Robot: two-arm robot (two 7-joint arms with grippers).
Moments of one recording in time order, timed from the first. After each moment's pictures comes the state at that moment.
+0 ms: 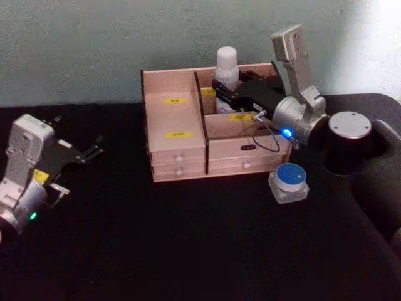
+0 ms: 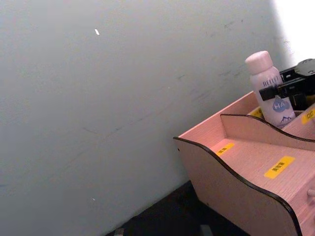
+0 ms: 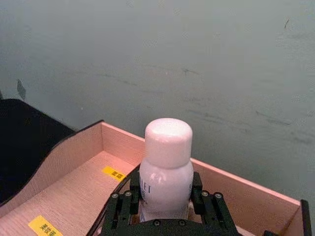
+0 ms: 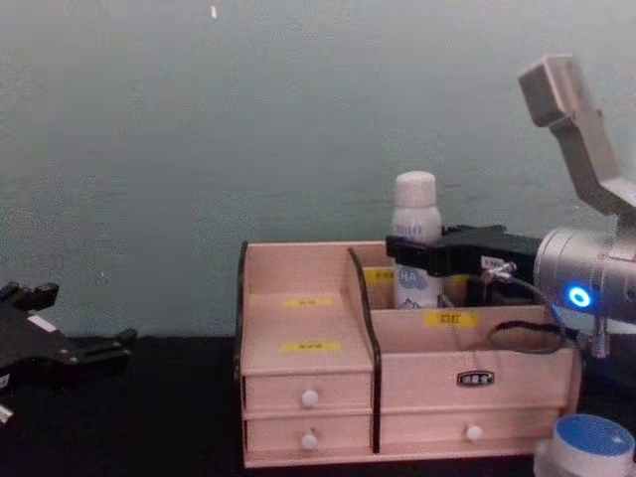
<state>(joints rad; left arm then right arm) -0.20 0.60 0.45 -1.41 -0.25 -0.12 0.03 0.68 0.16 -0.39 -0.86 0.26 -0.04 0.43</state>
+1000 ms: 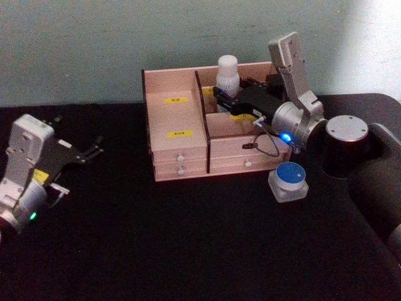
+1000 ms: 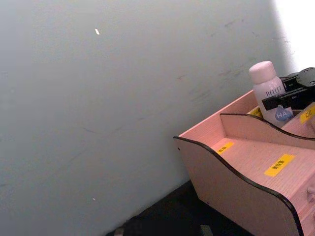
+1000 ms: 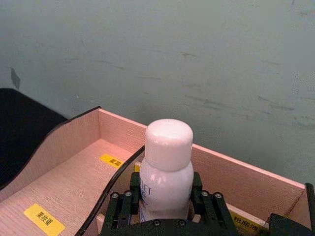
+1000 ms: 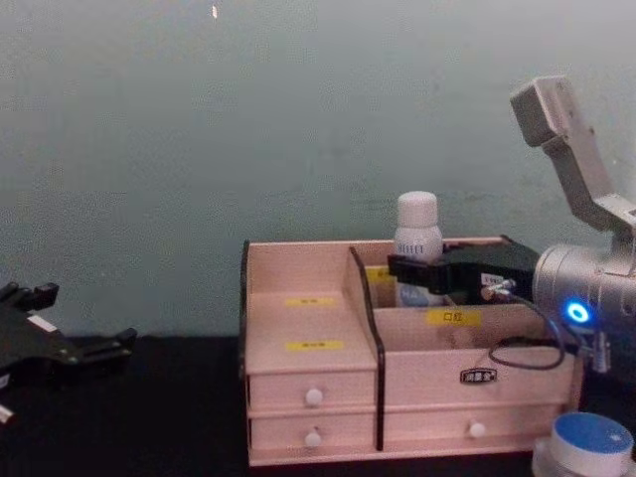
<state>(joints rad) -0.20 0.60 0.45 -1.41 -0.25 -0.12 0.03 0.69 0.14 -0.38 -0.82 0.22 -0.04 0.43</state>
